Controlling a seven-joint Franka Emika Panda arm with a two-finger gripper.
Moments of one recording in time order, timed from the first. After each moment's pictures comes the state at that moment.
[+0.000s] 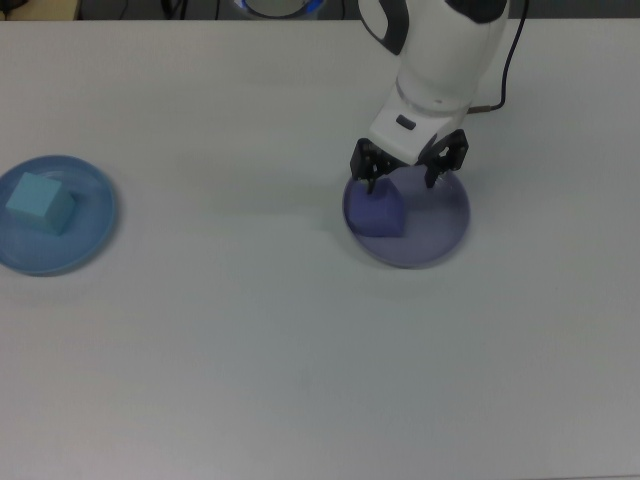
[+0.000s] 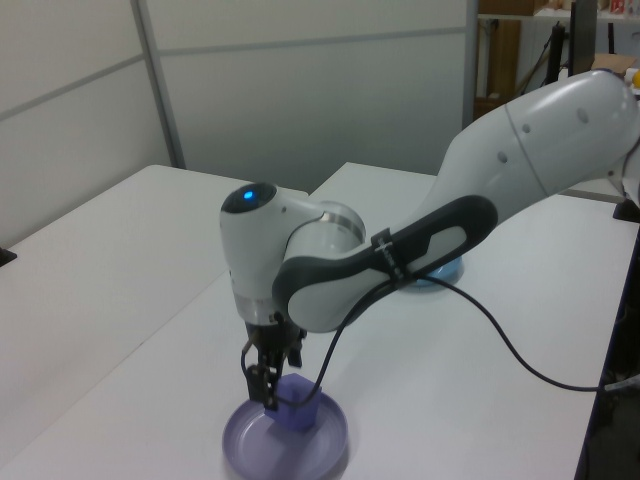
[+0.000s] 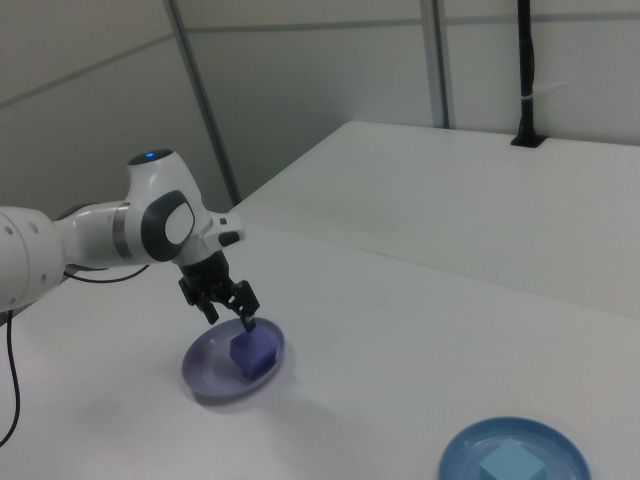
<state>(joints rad) 0.14 0.31 0.27 -1.75 -0.18 2.08 0.28</state>
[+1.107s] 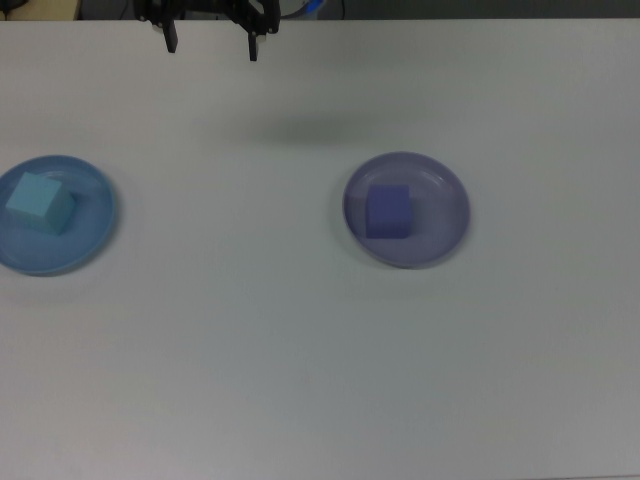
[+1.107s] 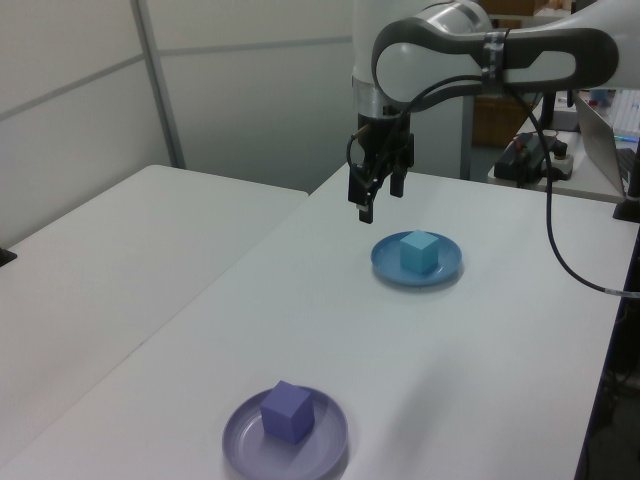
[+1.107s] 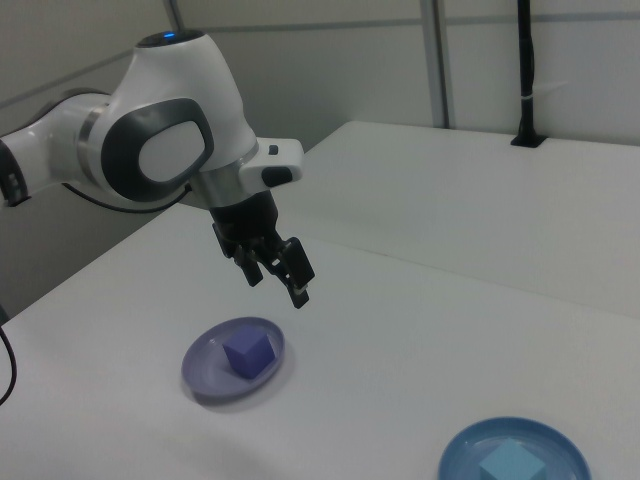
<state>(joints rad) -0.11 -0.06 0.10 -1.74 -0.02 1.75 0.03</state>
